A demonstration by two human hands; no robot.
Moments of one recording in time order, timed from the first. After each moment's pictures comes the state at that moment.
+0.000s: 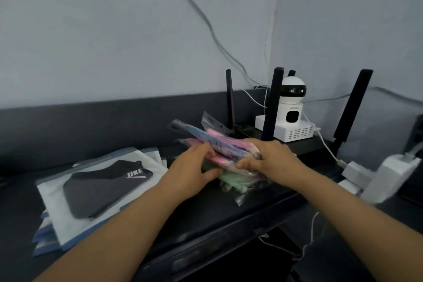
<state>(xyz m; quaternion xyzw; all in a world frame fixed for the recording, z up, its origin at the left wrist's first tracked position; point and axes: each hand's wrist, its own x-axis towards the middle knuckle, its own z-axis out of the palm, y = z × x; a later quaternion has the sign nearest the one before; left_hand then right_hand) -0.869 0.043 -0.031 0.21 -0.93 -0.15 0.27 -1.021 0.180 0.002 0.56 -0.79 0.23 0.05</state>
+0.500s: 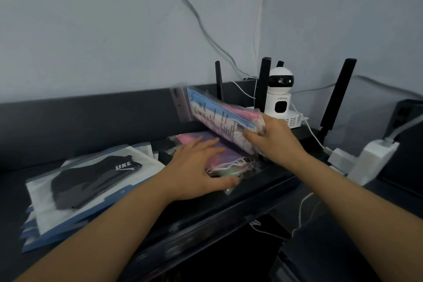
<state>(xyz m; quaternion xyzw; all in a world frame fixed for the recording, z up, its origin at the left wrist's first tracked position) -0.864 0.071 -0.020 0.16 -0.97 -0.10 0.13 -1.030 0.190 0.007 0.51 -0.75 0.42 0.10</state>
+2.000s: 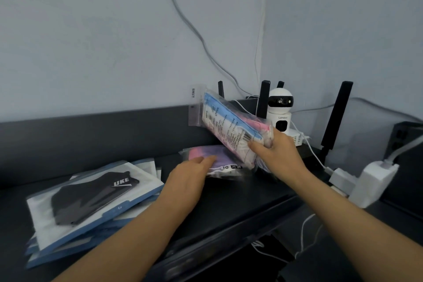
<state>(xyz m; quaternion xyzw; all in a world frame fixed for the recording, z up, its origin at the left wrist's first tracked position) -0.876 0.057 -0.035 0.20 -0.94 0.01 0.29 -1.033 0.191 0.011 0.46 -0.72 0.52 0.08</state>
